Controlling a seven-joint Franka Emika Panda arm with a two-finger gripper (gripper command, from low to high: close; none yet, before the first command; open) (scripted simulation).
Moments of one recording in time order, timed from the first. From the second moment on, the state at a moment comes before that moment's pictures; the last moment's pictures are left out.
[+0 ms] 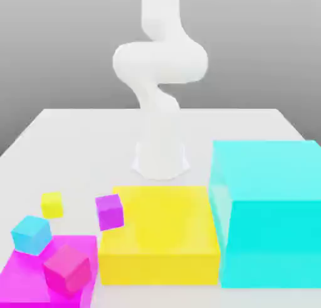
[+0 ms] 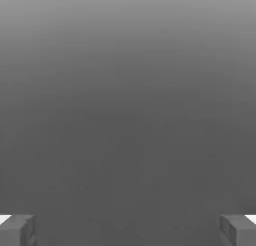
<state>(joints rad) -0.06 -0.74 0.00 -2.35 -0.03 2.35 0.85</state>
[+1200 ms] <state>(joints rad) -0.79 0.27 -0.06 -2.82 0.24 3.08 1.02</state>
